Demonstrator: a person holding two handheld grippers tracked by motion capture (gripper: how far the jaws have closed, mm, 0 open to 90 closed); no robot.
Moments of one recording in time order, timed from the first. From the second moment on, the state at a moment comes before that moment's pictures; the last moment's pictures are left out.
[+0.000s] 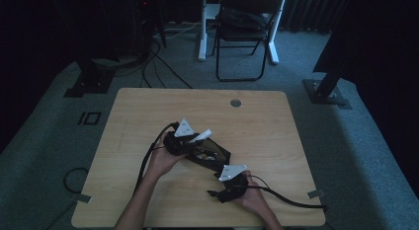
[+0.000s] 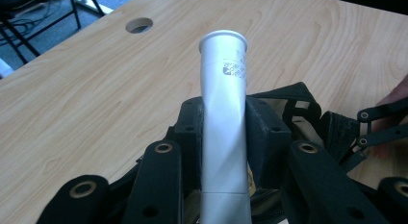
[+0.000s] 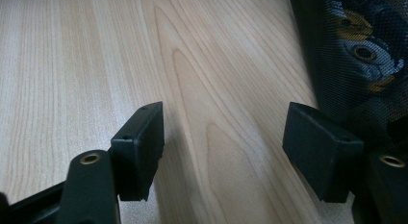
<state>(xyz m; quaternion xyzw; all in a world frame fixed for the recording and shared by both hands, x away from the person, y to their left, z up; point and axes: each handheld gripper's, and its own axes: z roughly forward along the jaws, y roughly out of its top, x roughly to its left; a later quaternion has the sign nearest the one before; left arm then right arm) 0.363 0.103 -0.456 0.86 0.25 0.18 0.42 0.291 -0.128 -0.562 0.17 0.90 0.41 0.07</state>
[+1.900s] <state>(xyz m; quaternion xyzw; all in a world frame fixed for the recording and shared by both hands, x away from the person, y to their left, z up) 0.364 0.115 -0.470 0.85 0.27 0.18 0.41 0.291 -0.128 -0.562 0.17 0.90 0.40 0.08</state>
